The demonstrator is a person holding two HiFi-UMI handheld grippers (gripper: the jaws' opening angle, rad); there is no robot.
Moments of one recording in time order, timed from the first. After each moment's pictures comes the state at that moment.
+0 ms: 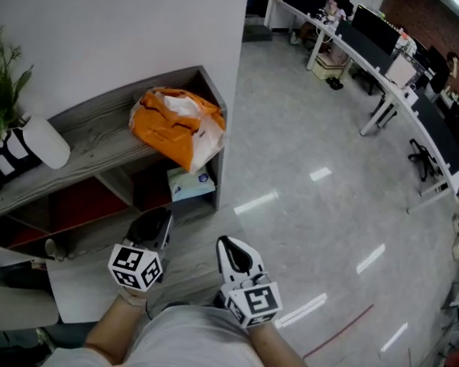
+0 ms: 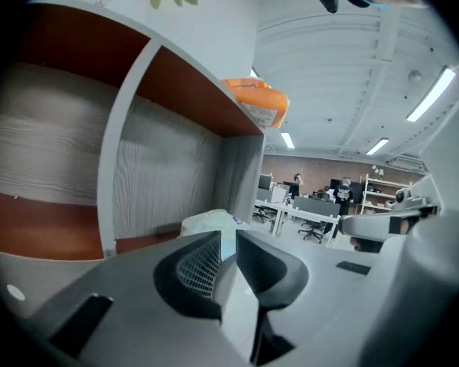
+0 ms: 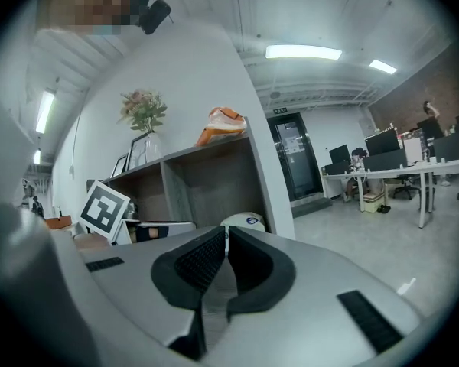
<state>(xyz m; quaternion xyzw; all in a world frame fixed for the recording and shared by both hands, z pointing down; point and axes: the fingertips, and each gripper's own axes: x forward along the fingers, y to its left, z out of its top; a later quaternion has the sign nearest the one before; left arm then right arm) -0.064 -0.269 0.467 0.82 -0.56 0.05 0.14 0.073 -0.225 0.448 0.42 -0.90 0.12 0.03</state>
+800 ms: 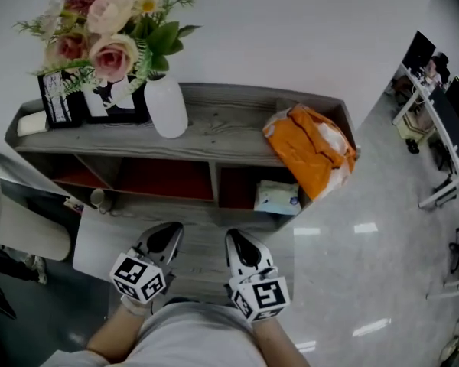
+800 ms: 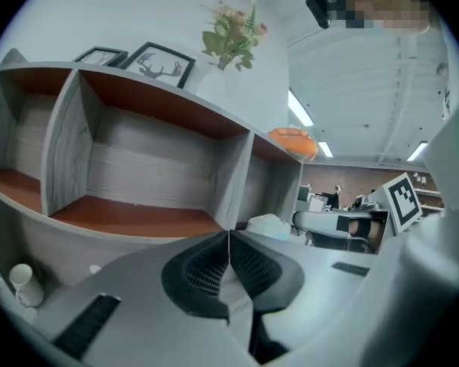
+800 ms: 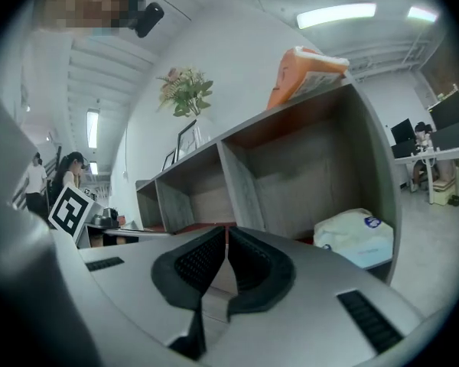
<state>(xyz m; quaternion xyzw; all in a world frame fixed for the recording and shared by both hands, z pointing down) -0.196 -0.155 0.456 0.72 -0.68 0.01 0.16 -0.092 -0.209 0.443 0.21 -0.97 0.12 0.02</state>
